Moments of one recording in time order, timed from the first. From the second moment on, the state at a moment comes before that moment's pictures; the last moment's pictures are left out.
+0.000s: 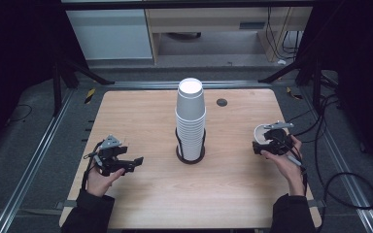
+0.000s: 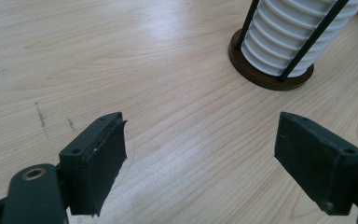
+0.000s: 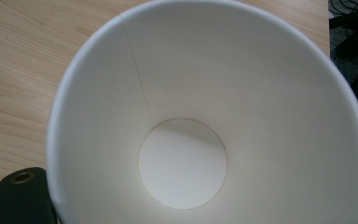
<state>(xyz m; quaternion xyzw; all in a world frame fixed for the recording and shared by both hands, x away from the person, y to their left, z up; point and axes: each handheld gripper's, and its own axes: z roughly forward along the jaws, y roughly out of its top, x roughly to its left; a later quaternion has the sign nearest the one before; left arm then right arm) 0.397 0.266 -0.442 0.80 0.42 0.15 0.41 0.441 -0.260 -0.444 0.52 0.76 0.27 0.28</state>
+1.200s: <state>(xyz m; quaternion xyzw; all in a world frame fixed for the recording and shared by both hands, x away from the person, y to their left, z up) 0.396 0.264 -0.443 0.80 0.41 0.14 0.40 0.440 -0.264 -0.459 0.52 0.78 0.25 0.24</state>
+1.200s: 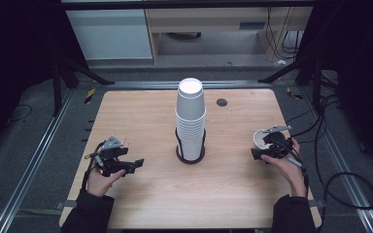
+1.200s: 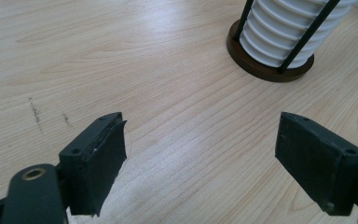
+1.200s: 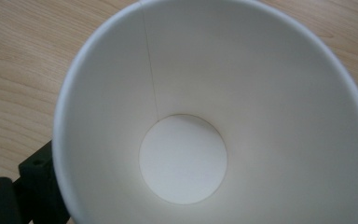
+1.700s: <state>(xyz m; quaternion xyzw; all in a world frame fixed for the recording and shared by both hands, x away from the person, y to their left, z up) 0.392 0.269 -0.434 0.80 0.41 0.15 0.41 0.413 -0.270 -0.456 0.53 0.77 0.25 0.24</state>
